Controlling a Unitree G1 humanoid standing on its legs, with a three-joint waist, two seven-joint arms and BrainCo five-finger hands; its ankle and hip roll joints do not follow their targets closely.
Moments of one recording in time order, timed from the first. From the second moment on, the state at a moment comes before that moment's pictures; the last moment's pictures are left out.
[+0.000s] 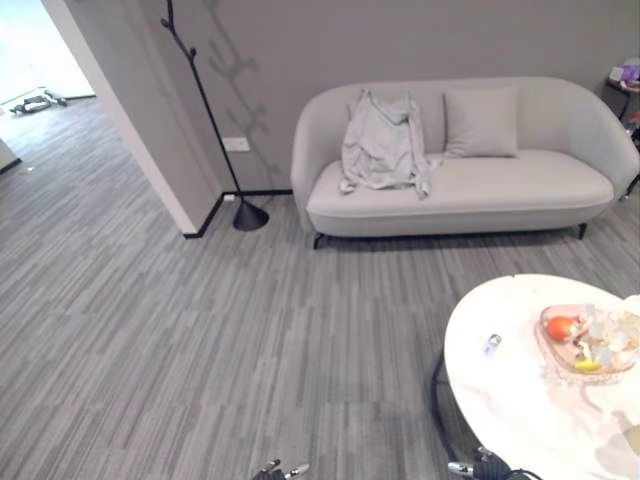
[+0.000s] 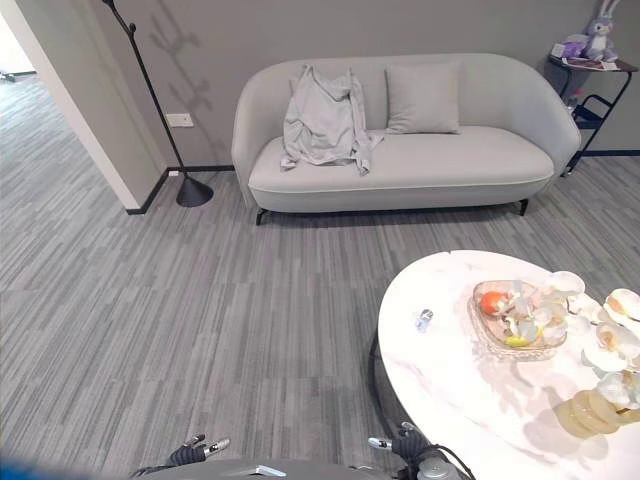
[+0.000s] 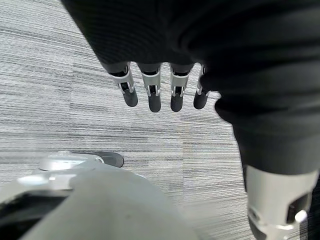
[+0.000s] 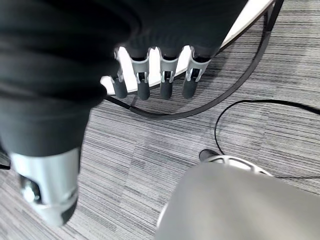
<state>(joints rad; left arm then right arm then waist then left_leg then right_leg) 0.03 0.18 -0.24 1.29 -0.33 -0.17 -0.03 0.03 -0.27 0.36 1.16 0.16 -0.09 -0.04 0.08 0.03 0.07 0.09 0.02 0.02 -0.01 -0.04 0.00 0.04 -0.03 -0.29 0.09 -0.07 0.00</state>
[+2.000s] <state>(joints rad) -0.04 0.21 -0.27 1.30 -0.33 -0.17 -0.02 -0.03 -0.25 0.28 1.23 0.21 -0.09 -0.04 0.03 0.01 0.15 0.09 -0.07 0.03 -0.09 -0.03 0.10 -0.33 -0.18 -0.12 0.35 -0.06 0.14</state>
